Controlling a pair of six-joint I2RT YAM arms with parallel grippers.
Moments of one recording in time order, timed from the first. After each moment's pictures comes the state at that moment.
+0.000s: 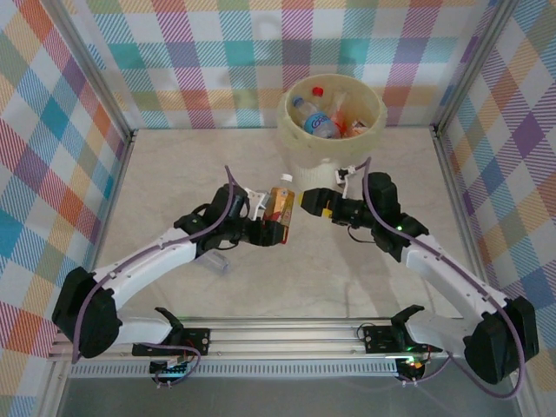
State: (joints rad) left arm -0.68 1.27 0.90 -0.35 0.35 -0.46; right arm 0.51 1.12 0.83 -0.10 -0.53 0.82
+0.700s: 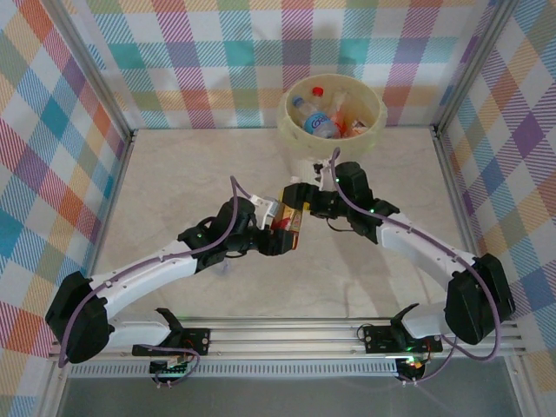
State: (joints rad) left arm -0.80 1.23 0.83 -0.21 0.27 -0.51; right arm 0.59 1.36 0.96 -0.06 -0.50 0.80
